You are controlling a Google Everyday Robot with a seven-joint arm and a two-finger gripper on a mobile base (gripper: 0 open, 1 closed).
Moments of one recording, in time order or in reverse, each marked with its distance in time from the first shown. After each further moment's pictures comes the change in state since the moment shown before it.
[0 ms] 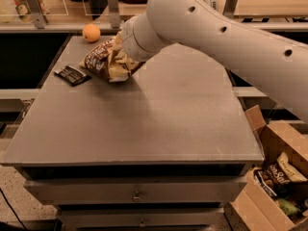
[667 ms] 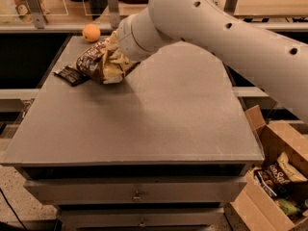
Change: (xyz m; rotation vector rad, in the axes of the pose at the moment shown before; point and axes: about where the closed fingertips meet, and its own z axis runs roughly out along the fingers) arm -0.020 0.000 -0.006 -0.002 -0.082 -0.038
